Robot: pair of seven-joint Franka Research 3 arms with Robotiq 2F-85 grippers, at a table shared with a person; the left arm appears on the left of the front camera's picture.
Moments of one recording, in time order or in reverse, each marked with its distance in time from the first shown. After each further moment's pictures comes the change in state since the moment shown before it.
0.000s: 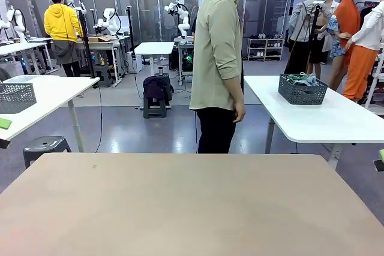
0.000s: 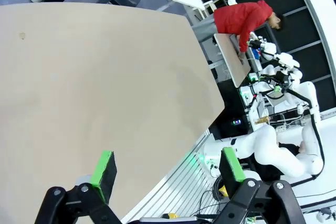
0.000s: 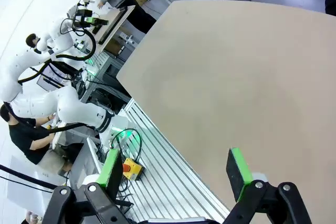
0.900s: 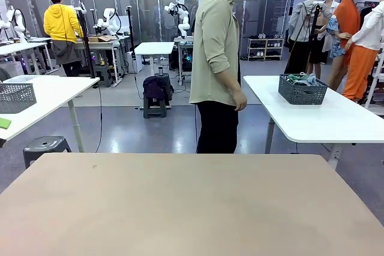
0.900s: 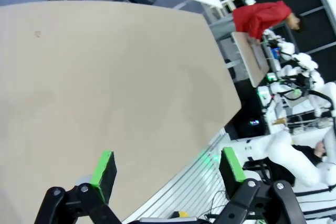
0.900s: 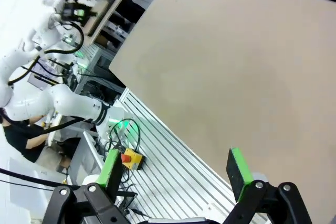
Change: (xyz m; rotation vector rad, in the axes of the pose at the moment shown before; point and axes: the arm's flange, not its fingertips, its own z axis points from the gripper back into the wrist) left arm 0.006 -0.023 0.009 0.112 0.006 -0.023; right arm 0.009 0.035 0.013 -0.081 0.073 -0.042
